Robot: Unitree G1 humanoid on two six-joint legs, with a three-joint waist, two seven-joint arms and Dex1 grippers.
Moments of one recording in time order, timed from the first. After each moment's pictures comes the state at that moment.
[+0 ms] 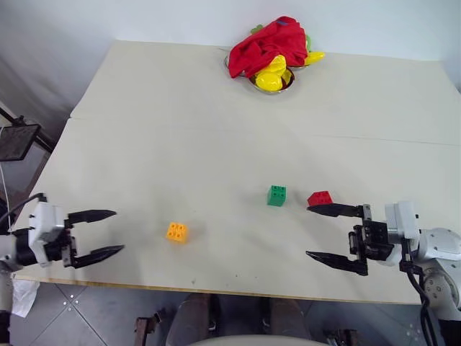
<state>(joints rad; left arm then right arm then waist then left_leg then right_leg) 0.08 0.80 0.40 0.04 -0.50 0.03 -1.39 0.10 -0.75 -0.25 -0.26 0.67 0.10 1.37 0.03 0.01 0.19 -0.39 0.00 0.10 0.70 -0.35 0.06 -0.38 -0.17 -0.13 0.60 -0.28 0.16</state>
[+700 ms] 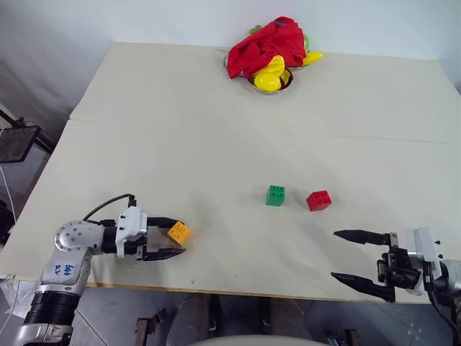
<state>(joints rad) -0.13 0.68 0.06 0.13 -0.36 -0.09 -1.36 0.34 -0.76 -0.37 -0.26 0.66 0.08 1.36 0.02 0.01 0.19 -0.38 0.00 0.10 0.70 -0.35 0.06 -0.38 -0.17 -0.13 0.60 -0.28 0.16</state>
